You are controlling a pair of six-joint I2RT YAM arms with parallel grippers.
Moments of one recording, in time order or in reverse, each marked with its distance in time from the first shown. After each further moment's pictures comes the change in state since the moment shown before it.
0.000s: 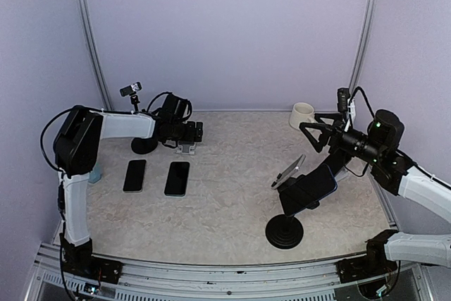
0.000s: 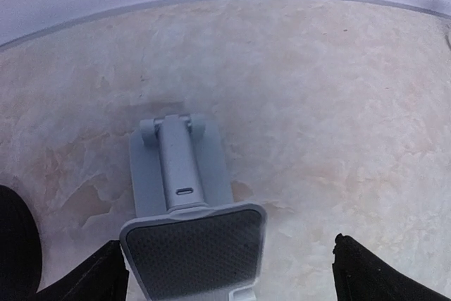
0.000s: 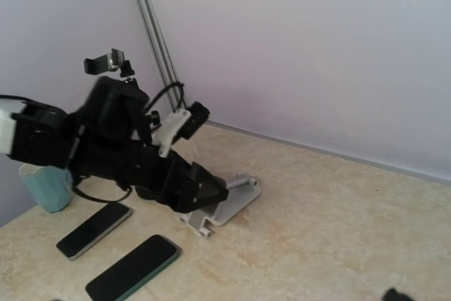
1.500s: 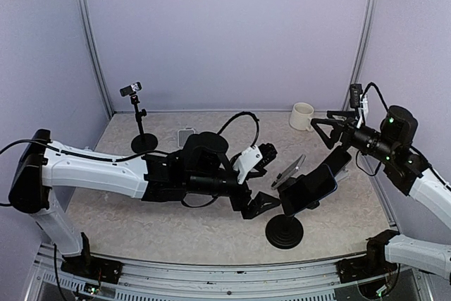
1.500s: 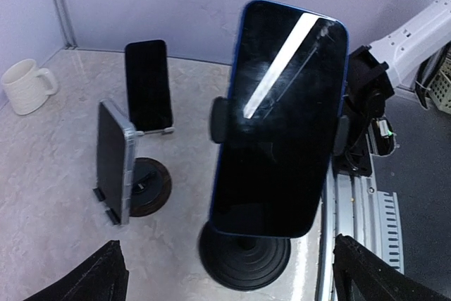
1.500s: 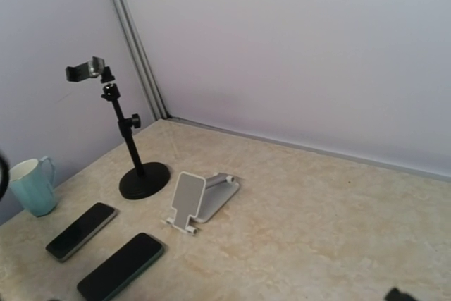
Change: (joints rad) left arm -0.676 -0.456 -0.357 0.256 0.316 0.282; right arm -0.053 -0.115 0.064 -0.208 0.009 -0.006
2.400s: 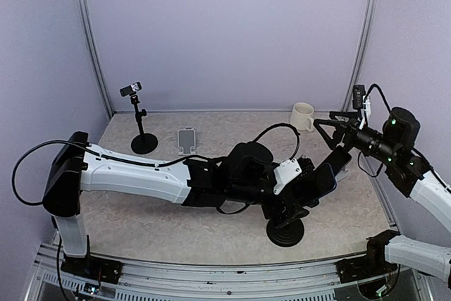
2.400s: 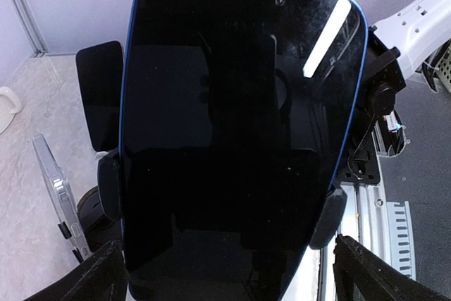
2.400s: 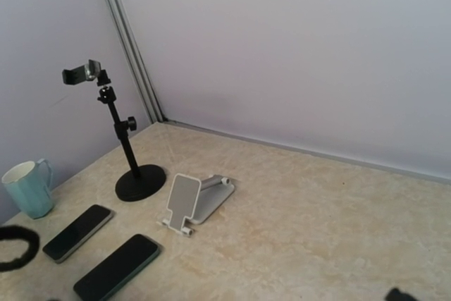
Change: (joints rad) left arm -0.095 0.283 0.310 -0.105 -0.021 0.039; right arm -0.030 -0.024 -0.014 0.000 -0.017 0.000
